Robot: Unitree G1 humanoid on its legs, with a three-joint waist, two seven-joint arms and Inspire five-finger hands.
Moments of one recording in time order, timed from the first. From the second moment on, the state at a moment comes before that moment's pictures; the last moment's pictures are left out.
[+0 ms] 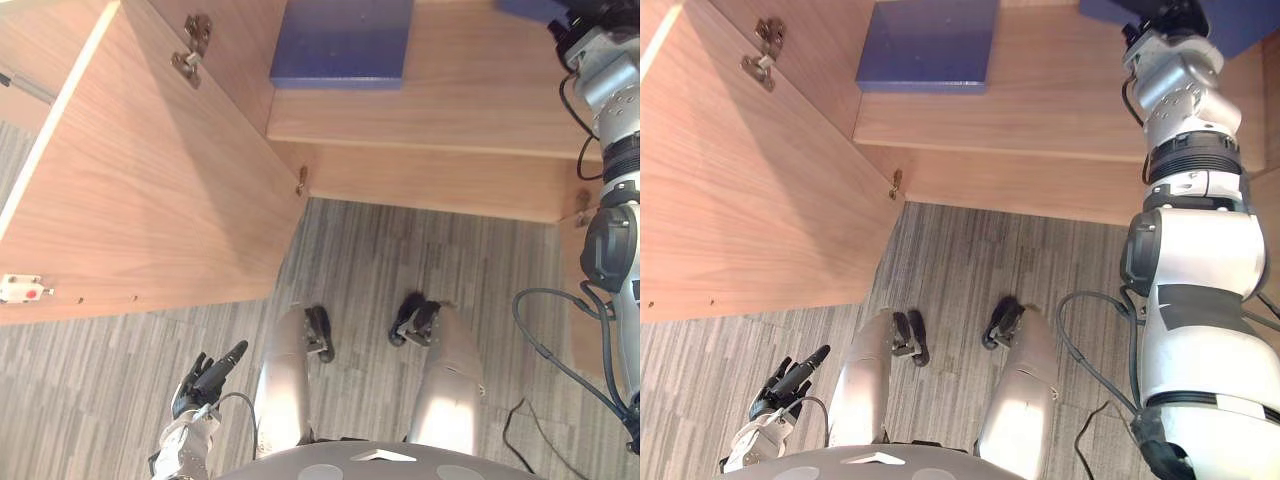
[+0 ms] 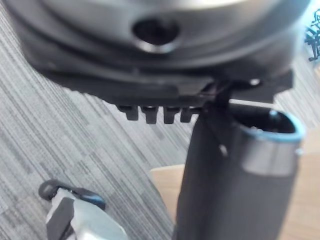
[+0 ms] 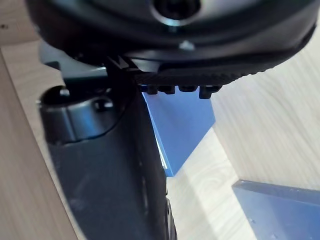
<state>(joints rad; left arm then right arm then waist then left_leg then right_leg) 0.13 0.08 0.40 0.83 -0.50 -0.07 -0.14 -1.41 -0.69 -0.03 1.17 0.61 0.18 -0.04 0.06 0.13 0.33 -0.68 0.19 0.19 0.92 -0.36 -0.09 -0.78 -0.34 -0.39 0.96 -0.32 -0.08</state>
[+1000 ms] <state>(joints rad) 0.09 0.19 0.56 0.87 -0.34 0.00 -0.26 -0.99 -0.72 -0.20 1.07 -0.22 0.19 0.42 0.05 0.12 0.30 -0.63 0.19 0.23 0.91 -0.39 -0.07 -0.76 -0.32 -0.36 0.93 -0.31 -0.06</state>
